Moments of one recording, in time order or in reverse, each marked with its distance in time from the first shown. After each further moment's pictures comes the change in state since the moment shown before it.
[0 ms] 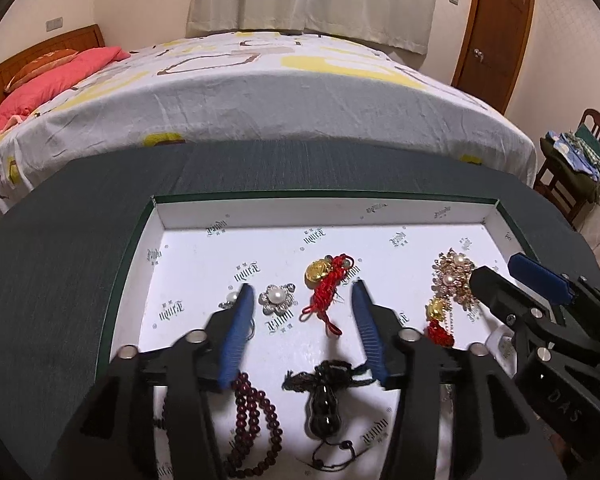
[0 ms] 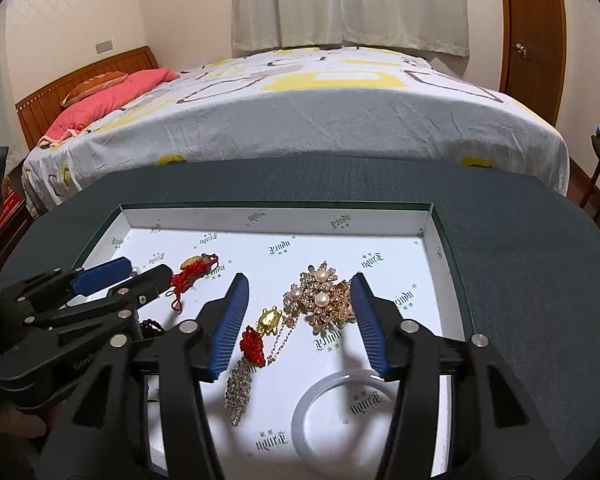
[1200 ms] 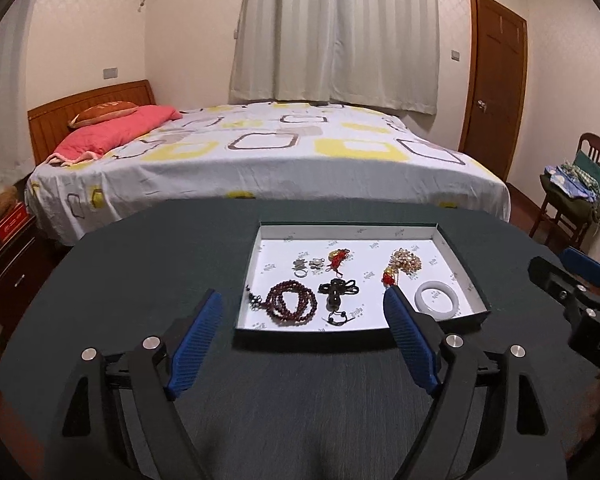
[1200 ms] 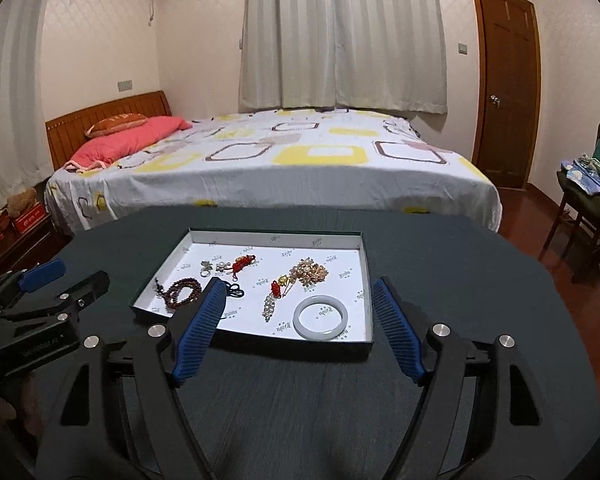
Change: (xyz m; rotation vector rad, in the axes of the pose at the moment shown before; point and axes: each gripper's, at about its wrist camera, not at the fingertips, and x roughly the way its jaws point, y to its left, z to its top) left arm -0.216 -0.016 -0.074 -0.014 -0.236 0.125; right arm -0.214 0.005 -0.047 -0.032 -0.201 -0.030
